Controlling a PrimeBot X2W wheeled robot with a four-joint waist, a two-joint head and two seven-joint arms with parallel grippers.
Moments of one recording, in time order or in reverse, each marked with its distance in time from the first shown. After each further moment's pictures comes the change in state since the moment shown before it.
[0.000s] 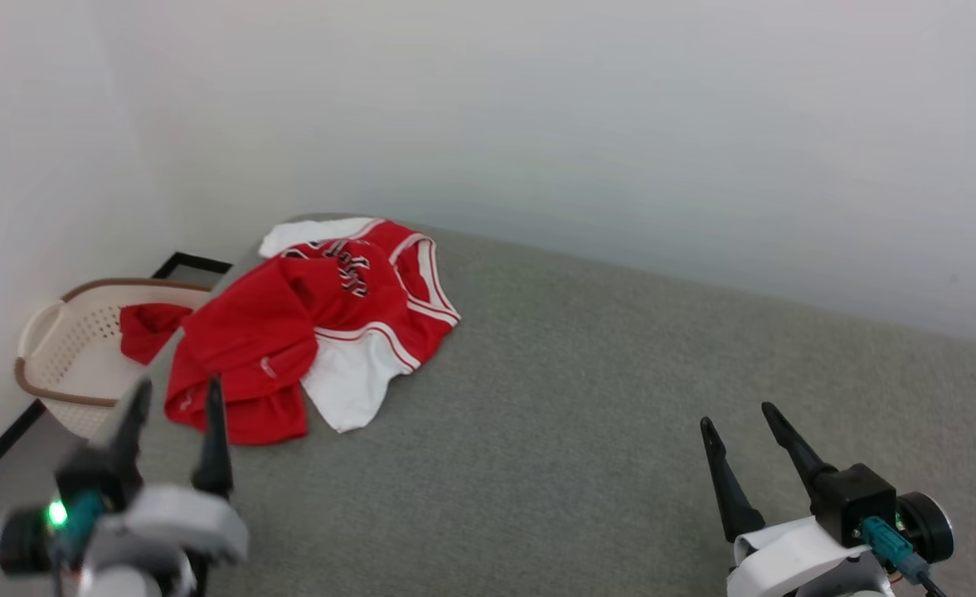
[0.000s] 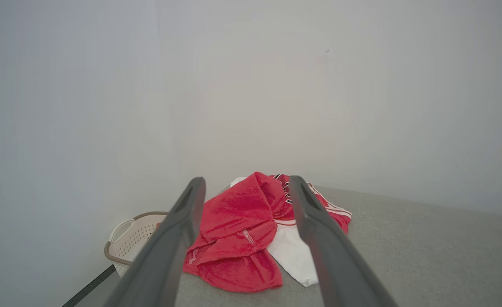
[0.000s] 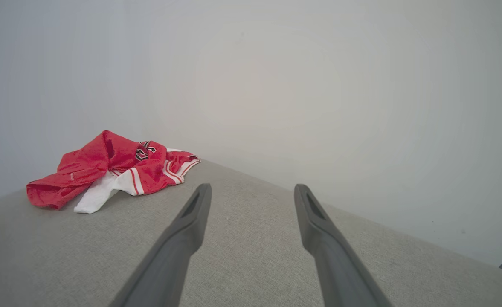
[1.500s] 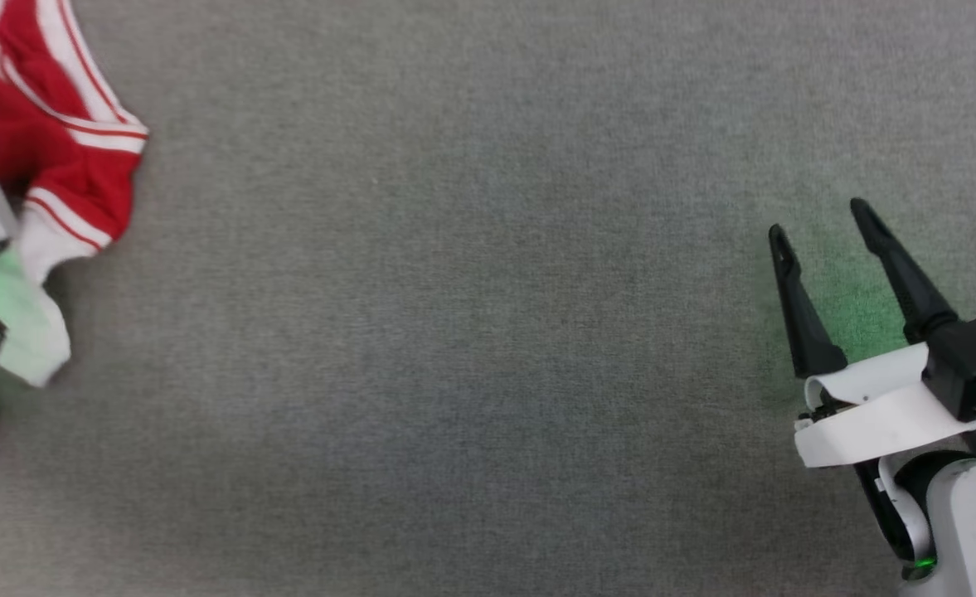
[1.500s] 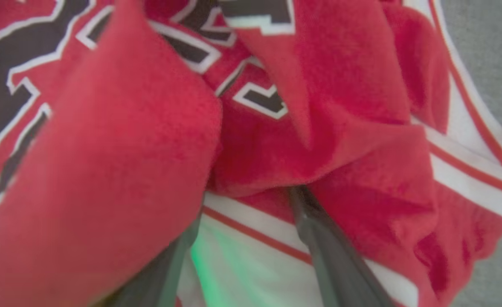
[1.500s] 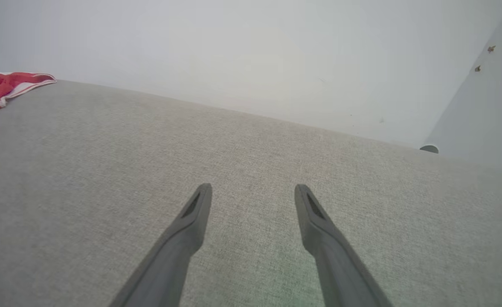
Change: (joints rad) left arm -0.935 0.358 -0.122 0.700 -0.298 0.028 0.944; right arm -0.178 -0.116 -0.011 -0.362 0.014 0.000 0.169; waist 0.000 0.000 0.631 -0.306
